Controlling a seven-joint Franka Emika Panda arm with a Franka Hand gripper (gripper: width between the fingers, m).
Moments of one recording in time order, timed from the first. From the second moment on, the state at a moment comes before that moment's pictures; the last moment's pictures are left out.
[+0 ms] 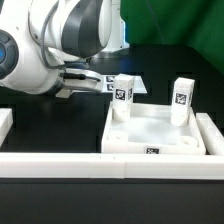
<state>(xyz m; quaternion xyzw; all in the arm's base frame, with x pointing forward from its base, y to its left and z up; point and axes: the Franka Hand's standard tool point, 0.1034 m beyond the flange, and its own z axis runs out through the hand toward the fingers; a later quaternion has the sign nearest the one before) 0.382 -0.116 0.009 -0.85 0.13 0.49 0.11</state>
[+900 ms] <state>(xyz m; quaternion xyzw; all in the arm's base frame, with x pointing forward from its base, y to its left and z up) 0.381 -0.117 0.008 -0.85 0.13 0.49 0.11</state>
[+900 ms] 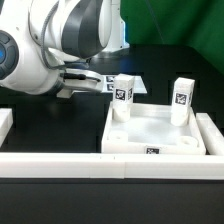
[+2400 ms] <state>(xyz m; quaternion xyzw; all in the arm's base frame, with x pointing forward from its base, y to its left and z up) 0.550 -0.096 0.138 -0.99 0.00 0.10 0.05</state>
